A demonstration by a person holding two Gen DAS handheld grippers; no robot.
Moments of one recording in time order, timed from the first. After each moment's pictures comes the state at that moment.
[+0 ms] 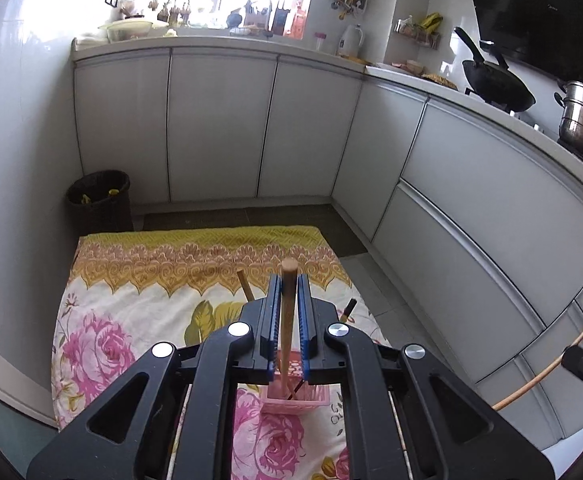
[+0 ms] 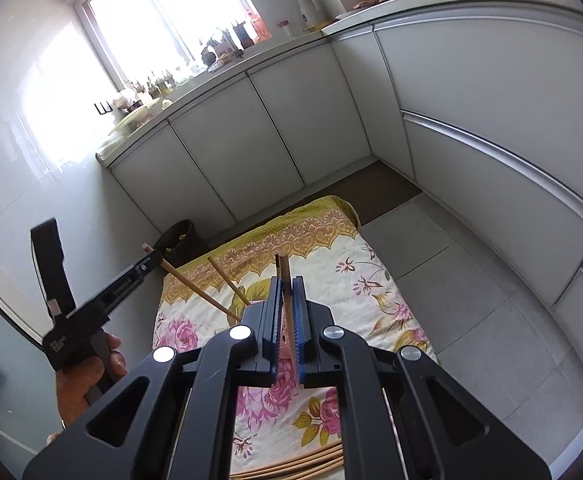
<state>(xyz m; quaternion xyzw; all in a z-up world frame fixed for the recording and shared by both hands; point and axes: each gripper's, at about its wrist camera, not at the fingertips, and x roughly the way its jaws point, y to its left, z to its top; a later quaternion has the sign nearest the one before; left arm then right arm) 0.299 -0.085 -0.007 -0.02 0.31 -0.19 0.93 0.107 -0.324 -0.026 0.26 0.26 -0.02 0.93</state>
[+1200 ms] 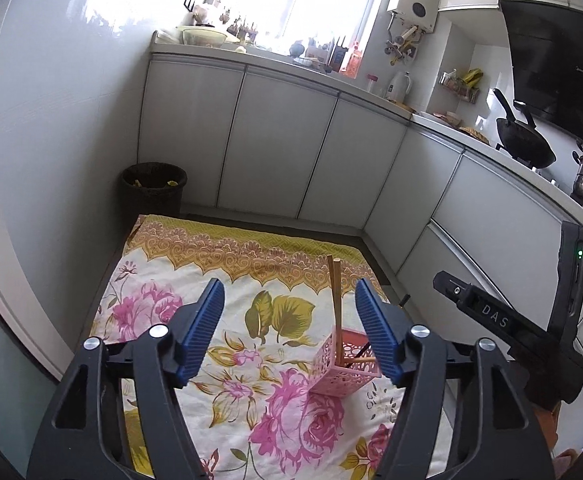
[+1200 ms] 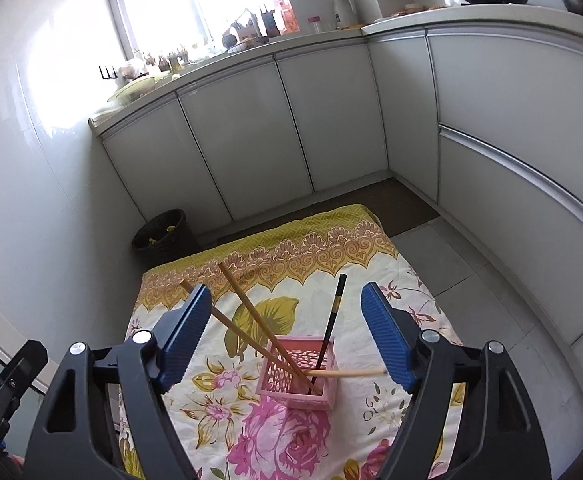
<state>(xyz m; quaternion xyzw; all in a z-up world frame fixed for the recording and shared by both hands) 0.237 0.019 -0.009 -0.10 0.26 -0.12 0.95 0.227 -0.228 -0.061 0.18 0.25 -0.04 0.95</state>
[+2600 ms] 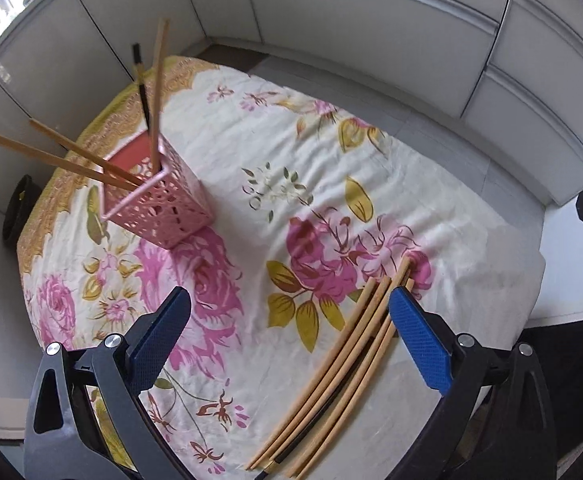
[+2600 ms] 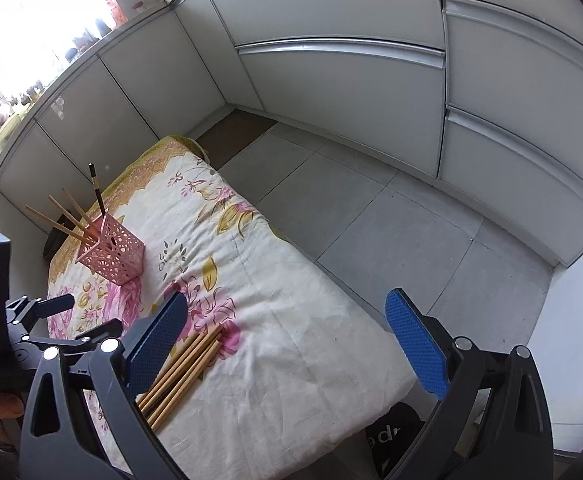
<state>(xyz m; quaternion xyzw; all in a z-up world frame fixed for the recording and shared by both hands) 0.191 -0.185 -0.172 0.31 0.49 -0.32 0.75 -0.012 -0.358 -0.196 0.32 0.34 -0.23 0.85</state>
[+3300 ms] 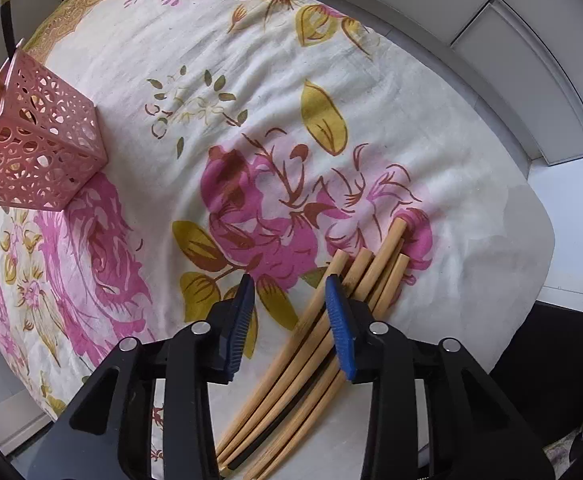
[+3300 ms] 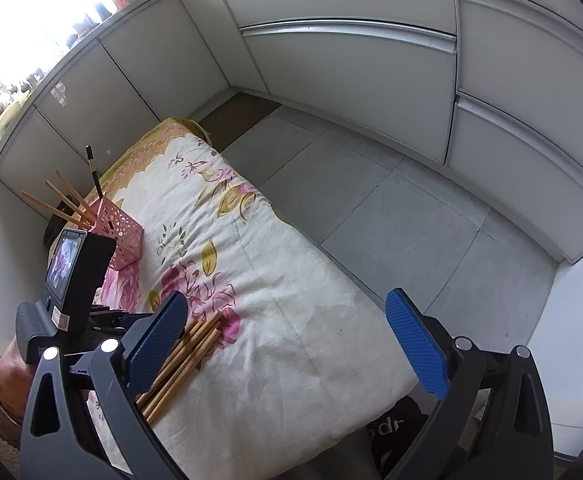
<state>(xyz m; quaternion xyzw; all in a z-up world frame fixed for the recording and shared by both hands) 0.205 -0.216 -0.250 0.32 0.62 -0.33 0.64 -0.003 -0.359 -0.207 0.33 0.37 -0.21 0.84</state>
